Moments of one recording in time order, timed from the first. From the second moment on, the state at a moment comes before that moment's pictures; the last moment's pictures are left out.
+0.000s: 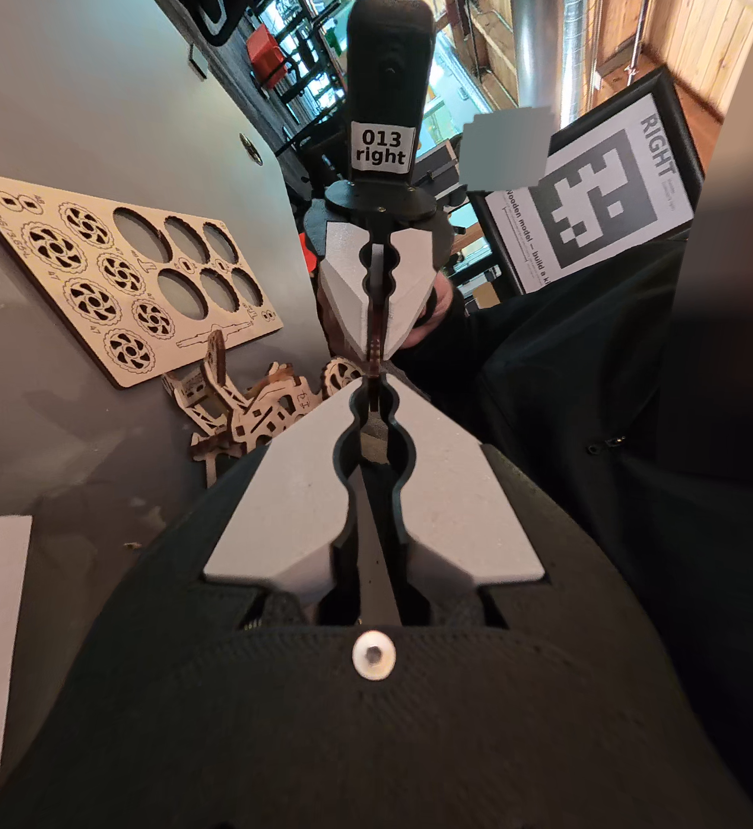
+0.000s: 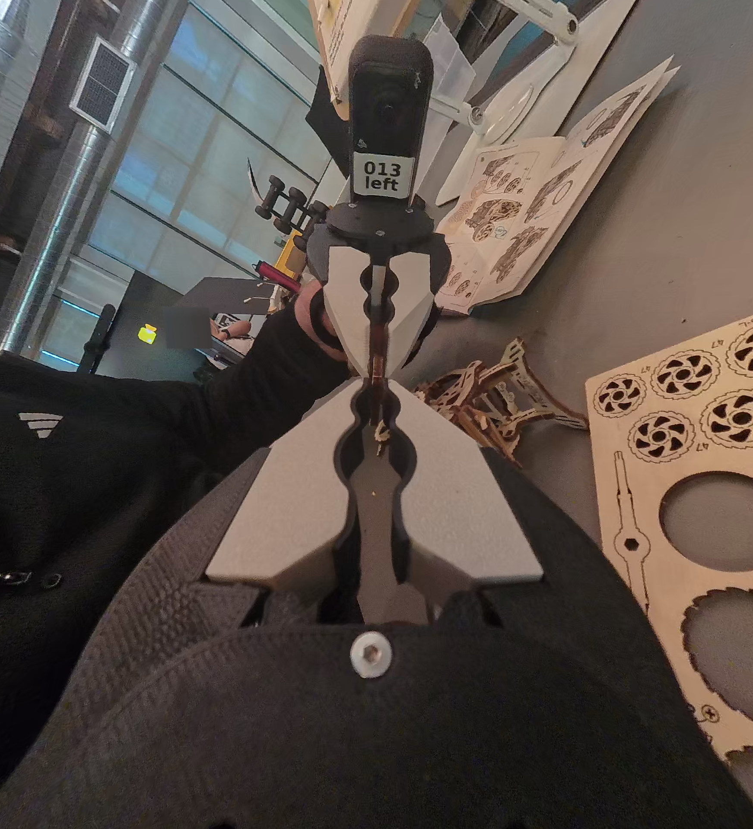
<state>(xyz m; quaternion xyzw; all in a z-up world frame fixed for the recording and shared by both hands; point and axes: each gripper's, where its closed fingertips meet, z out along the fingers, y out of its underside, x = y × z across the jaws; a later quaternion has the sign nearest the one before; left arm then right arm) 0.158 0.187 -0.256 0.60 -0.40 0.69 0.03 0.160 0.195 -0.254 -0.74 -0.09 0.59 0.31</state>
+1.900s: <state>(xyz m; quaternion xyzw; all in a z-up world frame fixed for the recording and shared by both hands) 0.168 0.210 -0.269 0.65 -0.33 0.69 0.04 0.169 0.207 -0.264 -0.79 -0.10 0.49 0.36</state>
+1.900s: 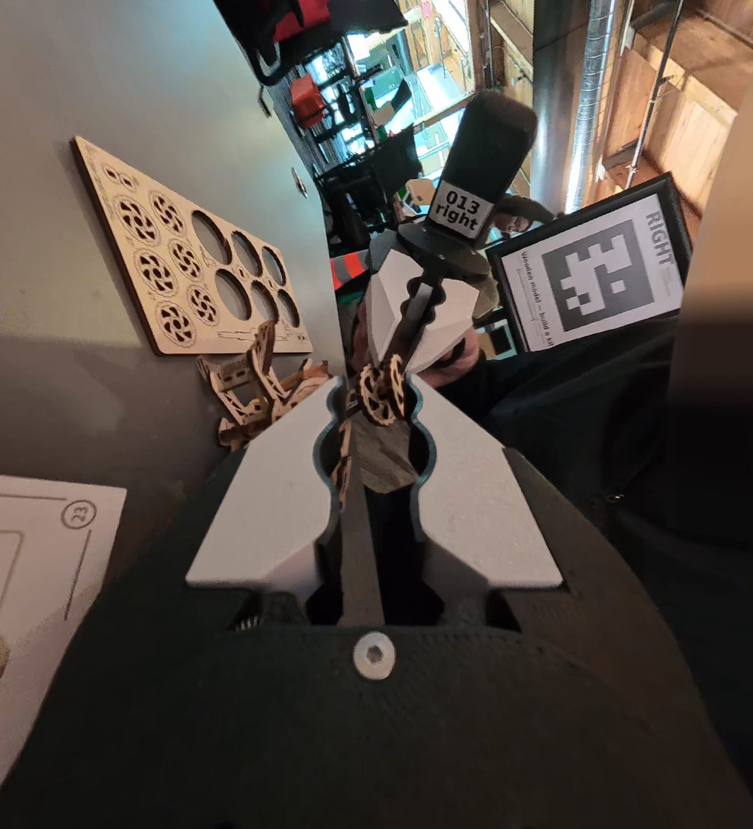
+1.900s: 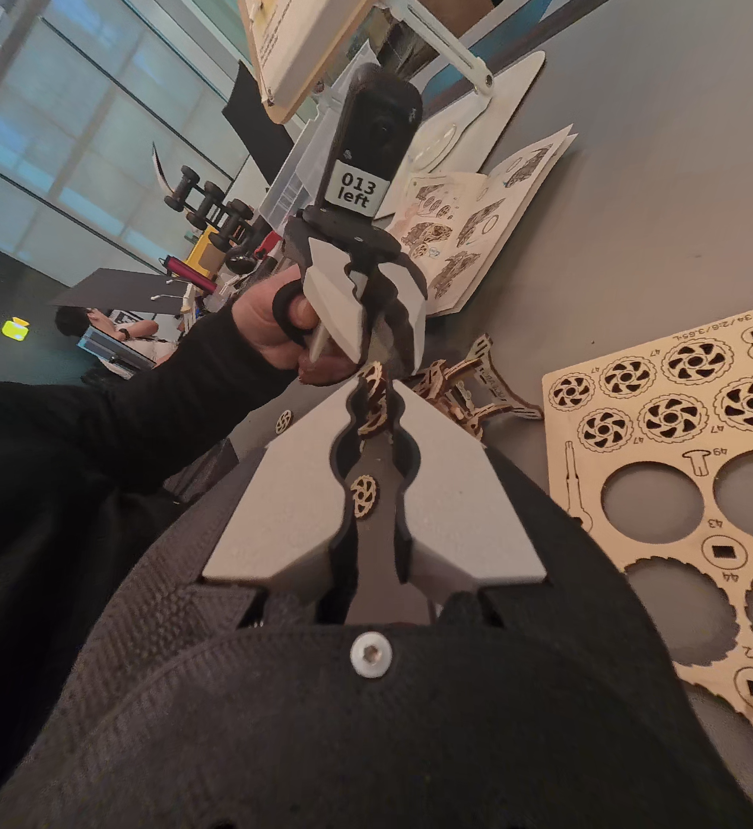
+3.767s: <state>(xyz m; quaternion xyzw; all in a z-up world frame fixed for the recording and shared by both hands) 0.166 0.202 -0.277 0.67 -0.44 0.59 -0.13 0.158 0.187 -0.268 -0.77 -0.36 0.23 0.48</state>
